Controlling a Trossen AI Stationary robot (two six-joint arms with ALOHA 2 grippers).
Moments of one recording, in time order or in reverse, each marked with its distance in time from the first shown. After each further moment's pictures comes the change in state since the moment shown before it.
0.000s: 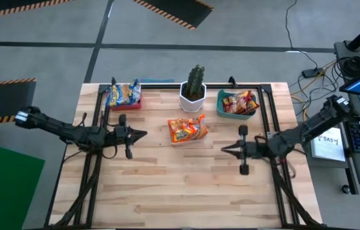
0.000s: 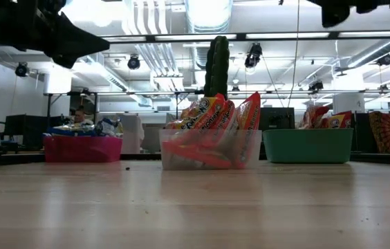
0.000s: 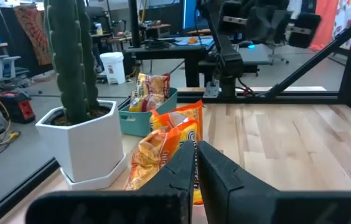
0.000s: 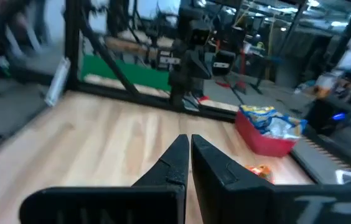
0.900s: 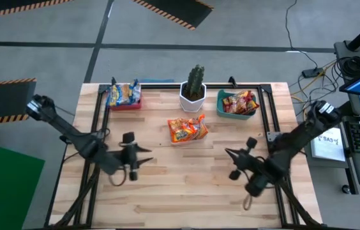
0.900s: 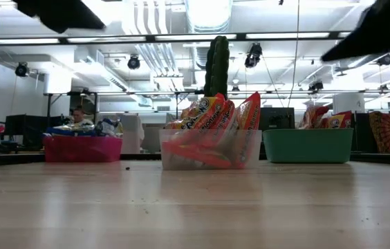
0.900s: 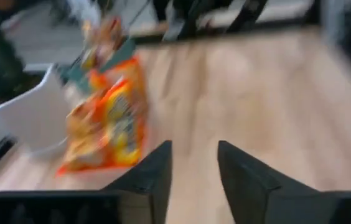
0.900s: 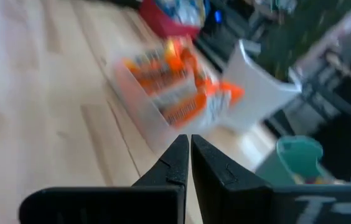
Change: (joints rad) left arm -0.350 0.432 0.469 -0.559 -0.246 -0.285; right arm 0.260 0.480 0.335 -1.046 0.647 0.989
